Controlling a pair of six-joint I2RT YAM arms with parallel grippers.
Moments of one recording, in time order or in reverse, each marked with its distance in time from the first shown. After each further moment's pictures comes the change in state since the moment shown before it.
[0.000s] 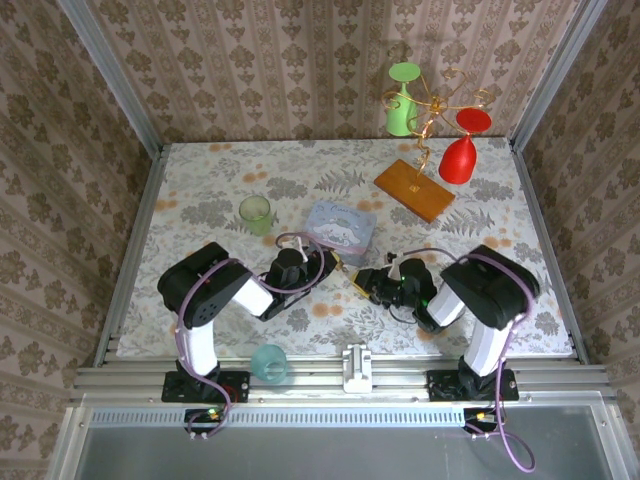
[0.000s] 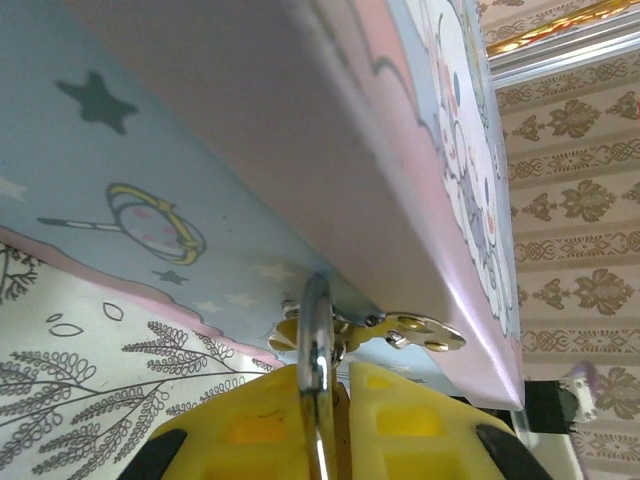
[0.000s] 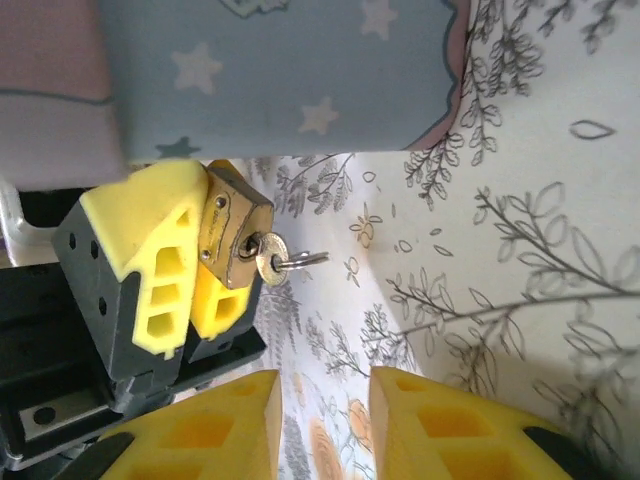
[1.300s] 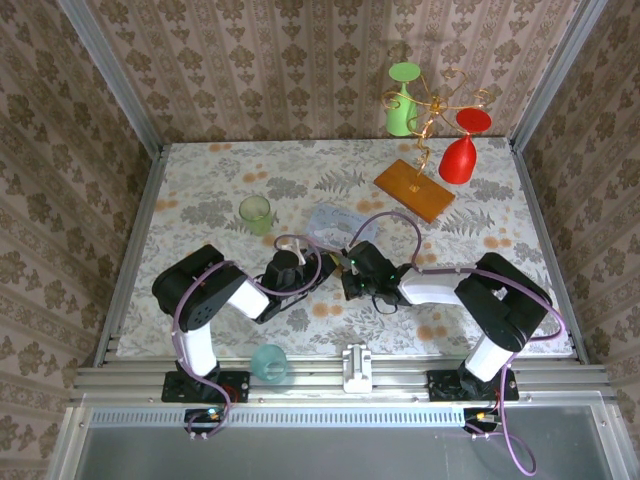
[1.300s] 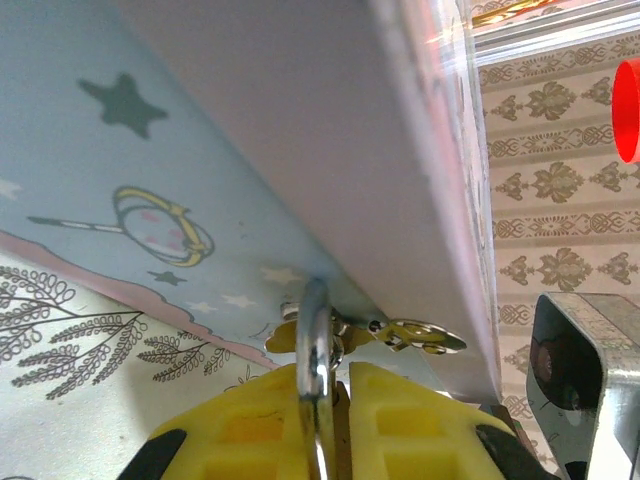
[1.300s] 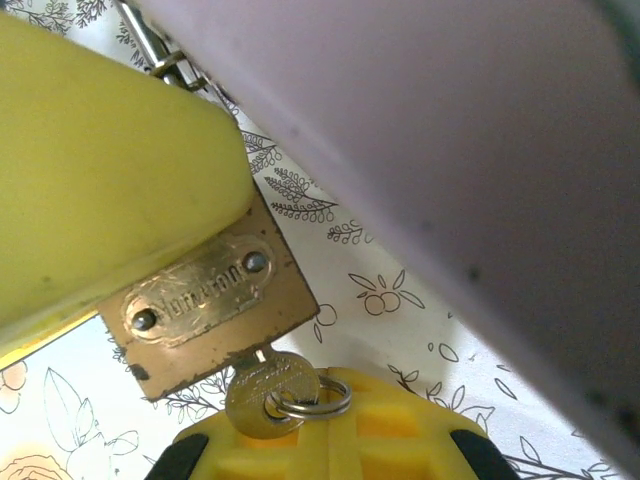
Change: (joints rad) left arm 0.000 -0.035 -0.041 0.019 0.075 -0.068; right arm 0.226 -0.069 0.442 -0.935 0.431 -0.814
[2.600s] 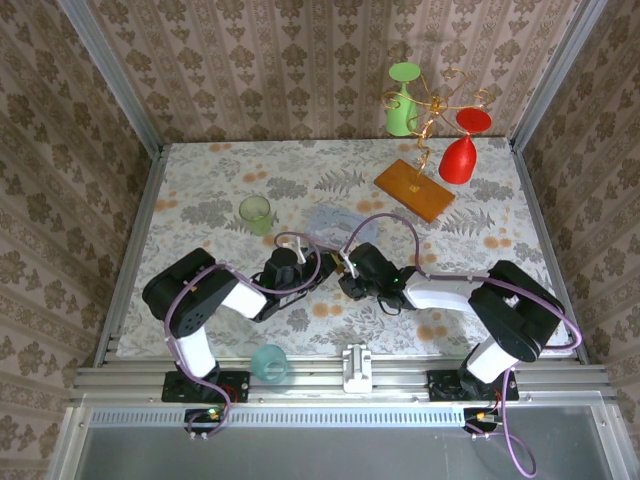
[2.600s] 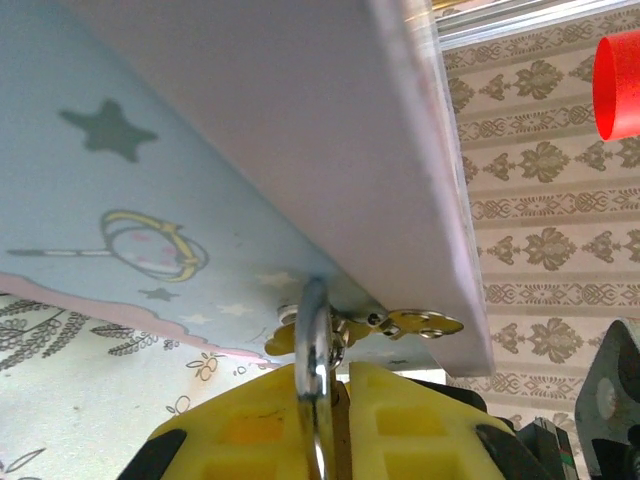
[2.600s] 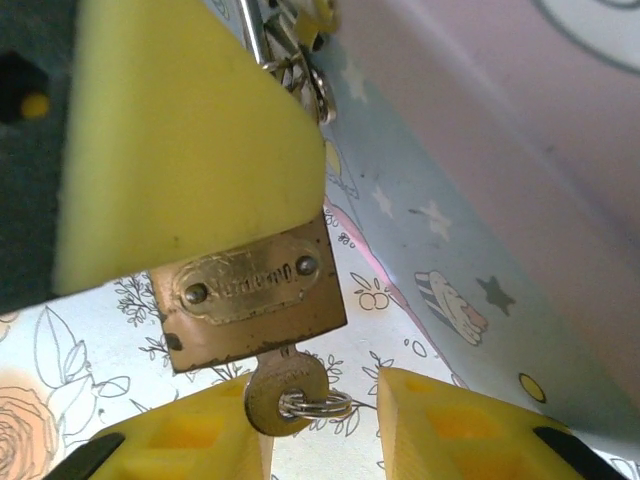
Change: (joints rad) left arm 0.005 -0.066 0.003 -0.068 0.051 0.010; right arm 0.030 -0.077 -0.017 -0.035 0.091 -0.244
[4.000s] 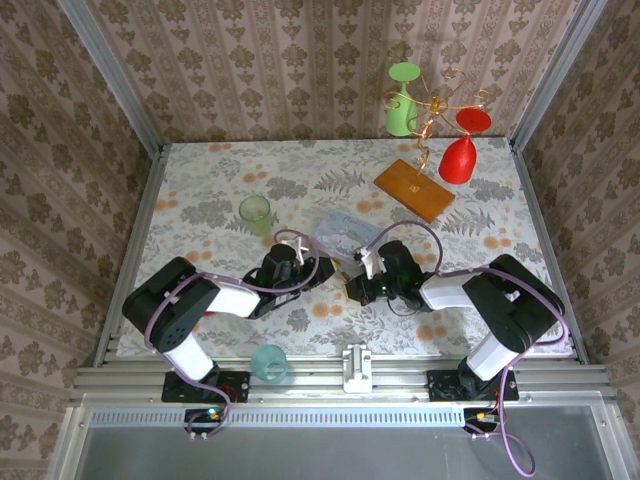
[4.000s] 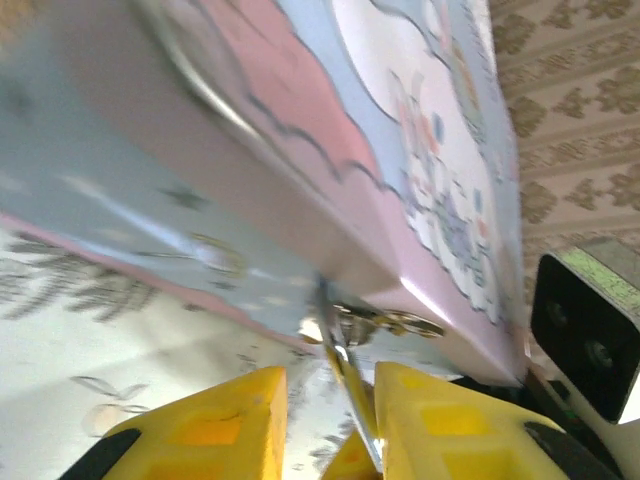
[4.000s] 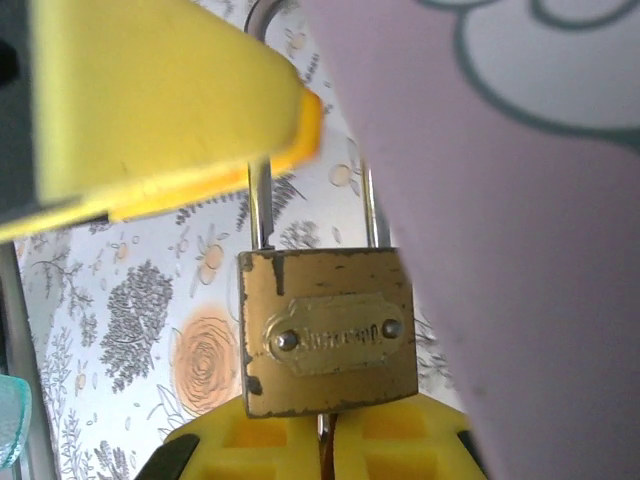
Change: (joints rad) left arm 0.026 -0.129 0.008 -0.294 0.011 0.224; right arm -0.206 0.036 -0.190 0.358 -0.621 0.167
